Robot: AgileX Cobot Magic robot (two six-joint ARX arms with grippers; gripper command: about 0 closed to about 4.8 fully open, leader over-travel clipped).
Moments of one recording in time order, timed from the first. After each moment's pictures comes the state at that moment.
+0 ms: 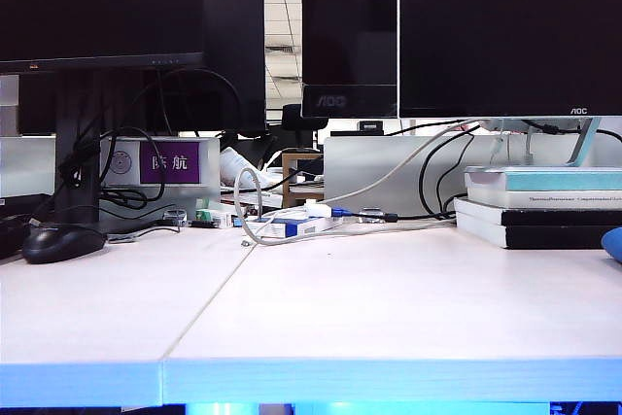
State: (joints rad) left arm -0.52 1.02 1.58 -0.94 0.46 0.15; right arm -0.02 1.27 1.29 -1.14 0.09 0.13
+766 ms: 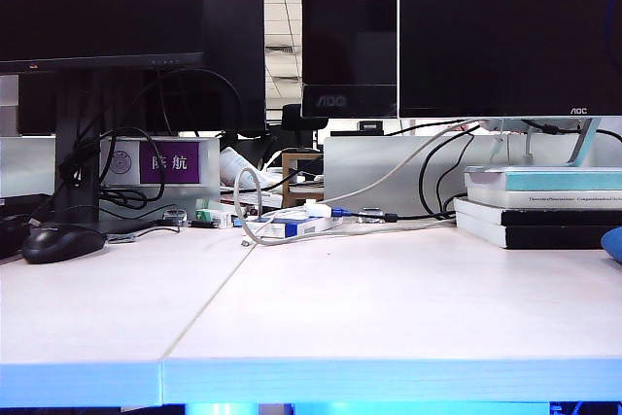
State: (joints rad) left arm -0.52 1.02 1.59 -0.94 0.46 0.15; right arm -0.18 1.59 1.29 -0.98 0.08 -0.04
